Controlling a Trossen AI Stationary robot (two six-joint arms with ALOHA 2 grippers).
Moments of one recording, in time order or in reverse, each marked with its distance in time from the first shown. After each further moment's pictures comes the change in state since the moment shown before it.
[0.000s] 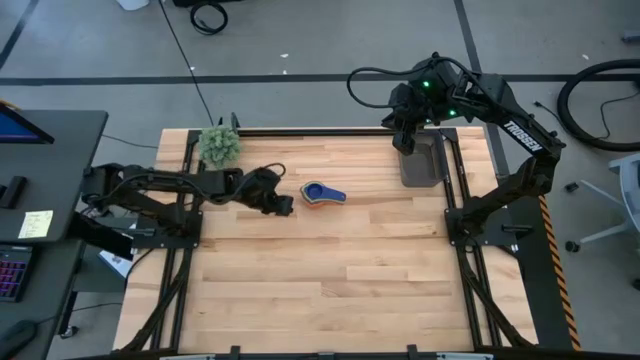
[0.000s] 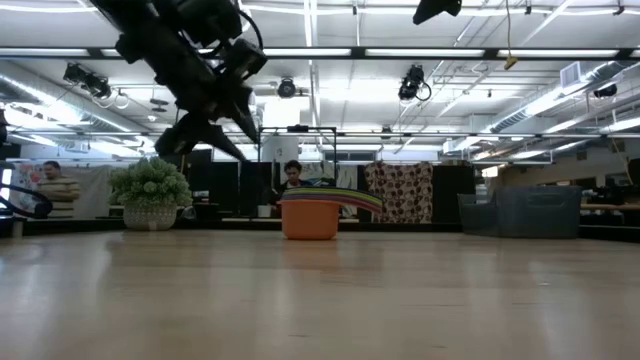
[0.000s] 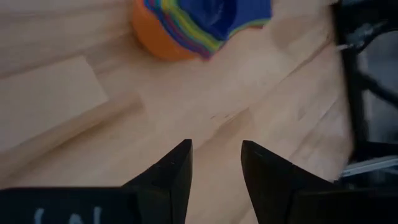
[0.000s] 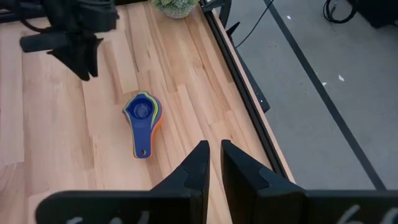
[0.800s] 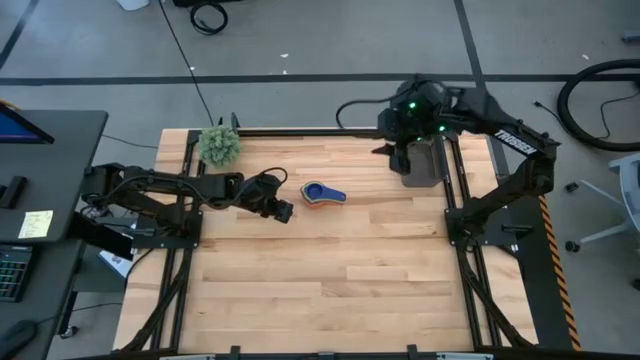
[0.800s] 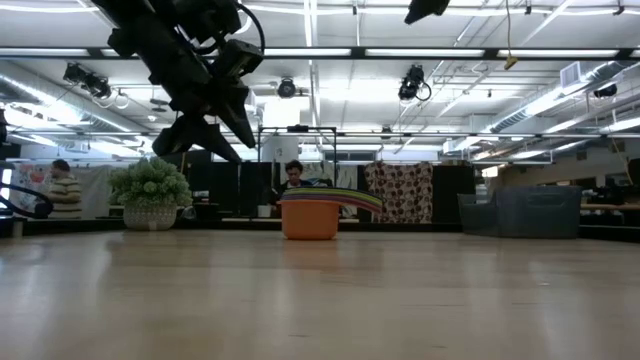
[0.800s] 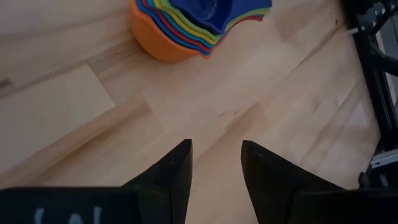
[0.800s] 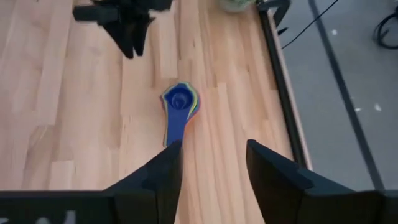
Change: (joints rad) left arm -0.042 0.005 0.000 -0.014 -0.068 0.083; right arm 0.125 -0.001 -0.106 0.053 -0.043 -0.082
